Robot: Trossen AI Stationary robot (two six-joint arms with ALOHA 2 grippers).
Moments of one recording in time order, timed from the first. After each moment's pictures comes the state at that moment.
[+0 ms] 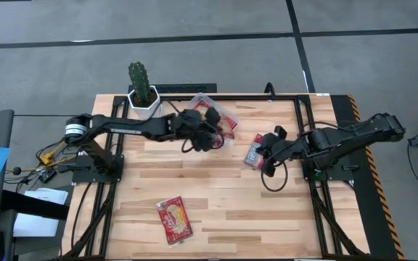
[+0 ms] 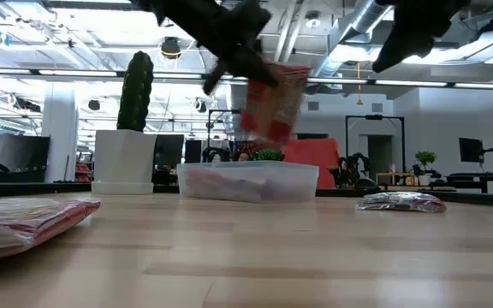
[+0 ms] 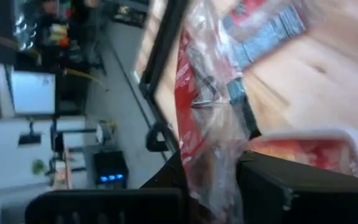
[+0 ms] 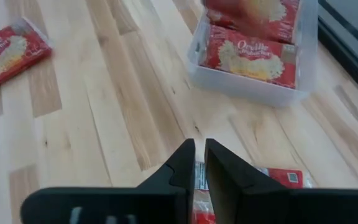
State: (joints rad) left arm 0.15 1.63 1.19 0.04 -0.21 1.27; right arm 0.22 1.04 0.92 -0.74 0.43 0.48
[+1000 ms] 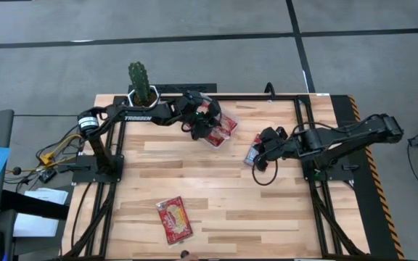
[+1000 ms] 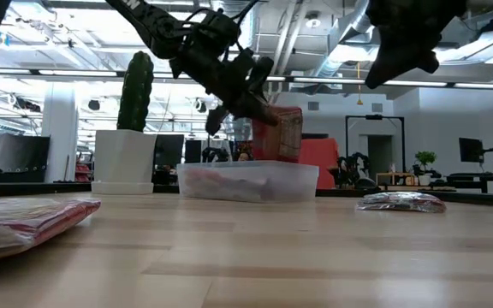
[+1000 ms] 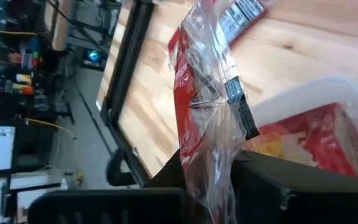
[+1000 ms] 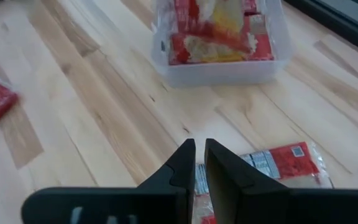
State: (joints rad) left arm 0.39 1.77 1.19 0.10 0.25 1.39; right arm 0.17 1.10 0.91 -0.72 0.48 0.75
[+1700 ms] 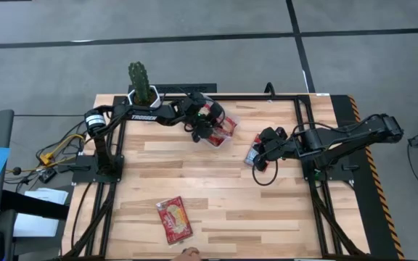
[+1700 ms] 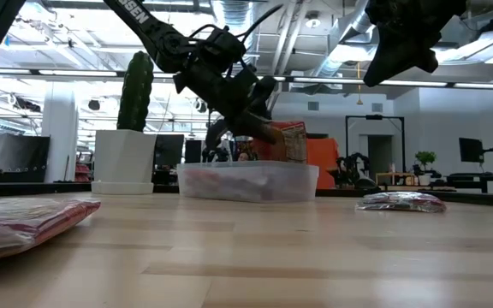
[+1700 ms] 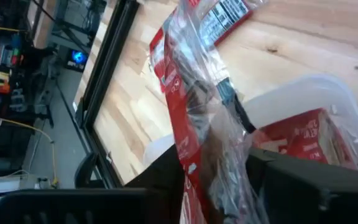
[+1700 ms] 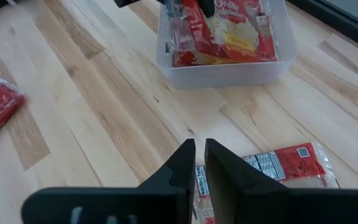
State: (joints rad) left arm 0.41 1.85 1.19 0.12 0.32 1.34; right arm 0.17 1.10 0.91 -0.71 0.47 0.76
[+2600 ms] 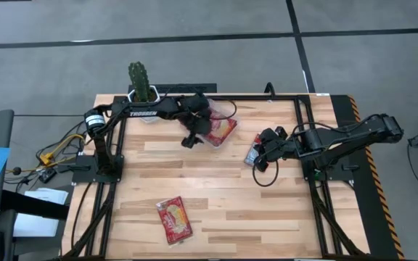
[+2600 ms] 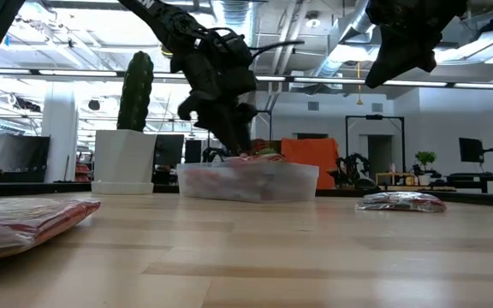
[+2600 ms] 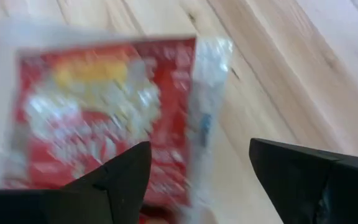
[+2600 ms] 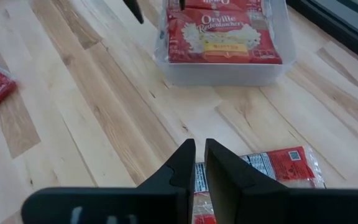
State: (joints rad) left arm 0.41 1.85 1.35 -0.50 0.30 0.81; right arm 0.18 1.10 0.91 -0.73 0.47 0.70
